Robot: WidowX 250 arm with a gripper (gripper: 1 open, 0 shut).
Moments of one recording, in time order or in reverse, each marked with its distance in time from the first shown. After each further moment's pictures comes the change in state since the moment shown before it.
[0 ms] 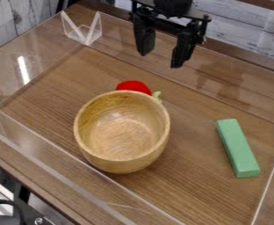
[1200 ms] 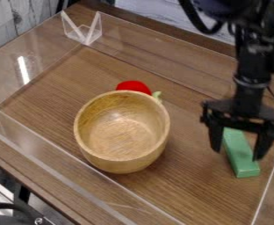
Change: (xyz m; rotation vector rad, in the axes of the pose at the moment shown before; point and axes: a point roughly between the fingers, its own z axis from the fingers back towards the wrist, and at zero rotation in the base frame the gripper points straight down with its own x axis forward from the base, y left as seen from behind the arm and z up) arm -0.002 -0.127 -0.100 -0.119 0.020 0.238
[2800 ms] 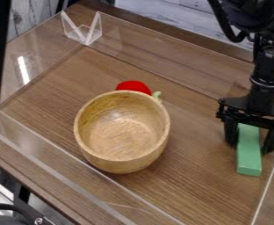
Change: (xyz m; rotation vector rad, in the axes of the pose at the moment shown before) arm 0.039 -0.011 -0.015 0.022 -0.009 -0.012
